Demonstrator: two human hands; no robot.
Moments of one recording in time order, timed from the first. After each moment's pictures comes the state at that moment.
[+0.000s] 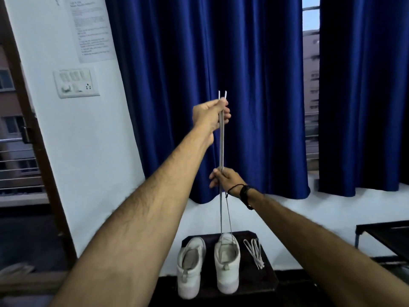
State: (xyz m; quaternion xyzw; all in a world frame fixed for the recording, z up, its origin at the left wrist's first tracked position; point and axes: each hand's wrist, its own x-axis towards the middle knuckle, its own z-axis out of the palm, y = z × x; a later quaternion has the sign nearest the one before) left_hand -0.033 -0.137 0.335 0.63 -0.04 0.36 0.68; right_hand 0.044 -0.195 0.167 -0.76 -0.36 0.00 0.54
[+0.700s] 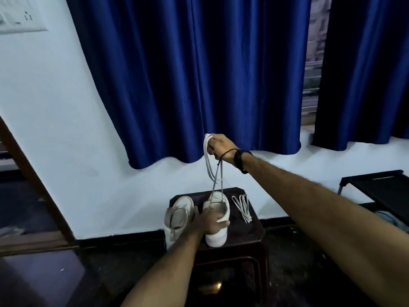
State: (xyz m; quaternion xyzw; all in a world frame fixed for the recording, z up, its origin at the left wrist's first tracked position) left_hand 0.005 -0.090 -0.077 0.98 0.01 -0.09 0.20; right_hand 0.079 -0.189 0.124 -0.77 -0.34 0.04 0.54
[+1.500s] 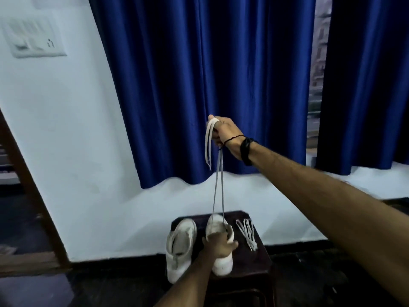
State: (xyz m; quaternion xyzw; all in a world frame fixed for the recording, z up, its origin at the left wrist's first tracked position) left_hand 0.029 -0.113 -0.104 0.97 0.10 -0.07 0.20; right_hand 0.066 -0.181 0.213 -0.67 -0.36 0.01 0.65
